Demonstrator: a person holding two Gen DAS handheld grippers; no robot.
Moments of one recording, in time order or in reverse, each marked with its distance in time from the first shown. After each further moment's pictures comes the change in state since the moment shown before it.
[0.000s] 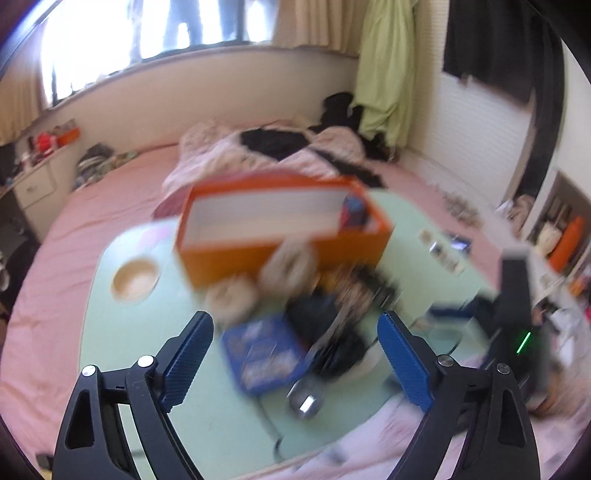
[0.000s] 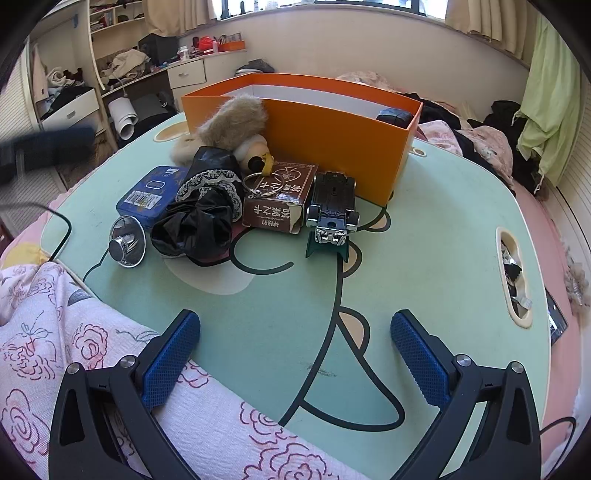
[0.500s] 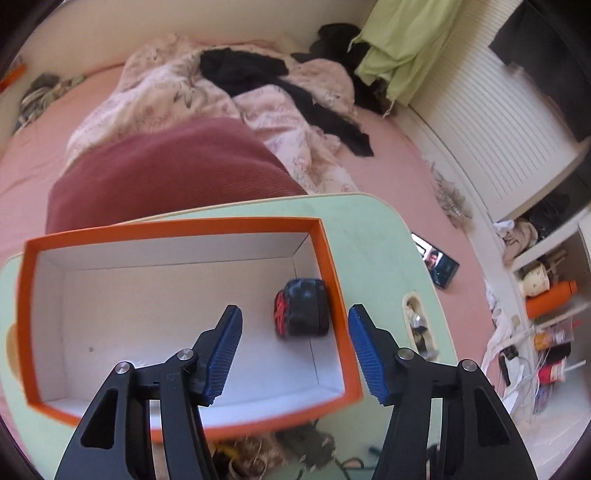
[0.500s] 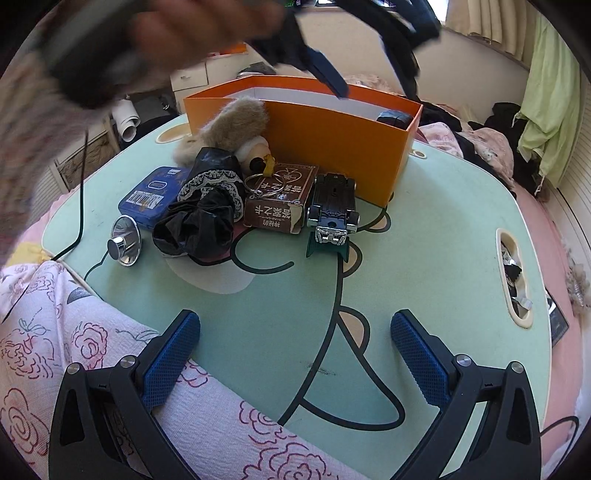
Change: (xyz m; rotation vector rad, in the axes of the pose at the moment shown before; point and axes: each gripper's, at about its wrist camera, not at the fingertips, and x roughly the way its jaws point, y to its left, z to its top) left arm 0.182 -0.037 0.116 -0.161 0.363 -0.125; right arm 0.001 -0.003 -0.001 -0.001 -0.013 0.008
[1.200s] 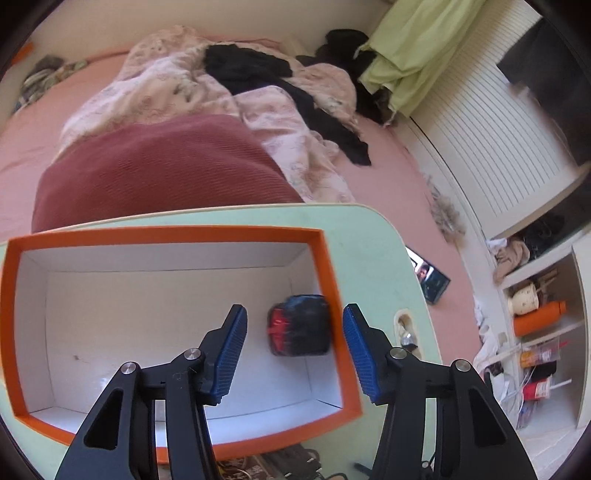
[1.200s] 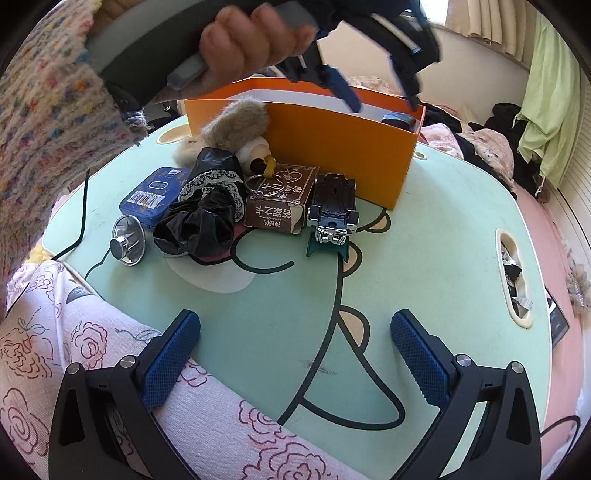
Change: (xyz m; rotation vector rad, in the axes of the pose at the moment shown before) left arm 0.005 0.002 0.008 -0.039 -0.012 -0.043; right arm 0.002 -0.001 0.002 0.000 -0.005 0.001
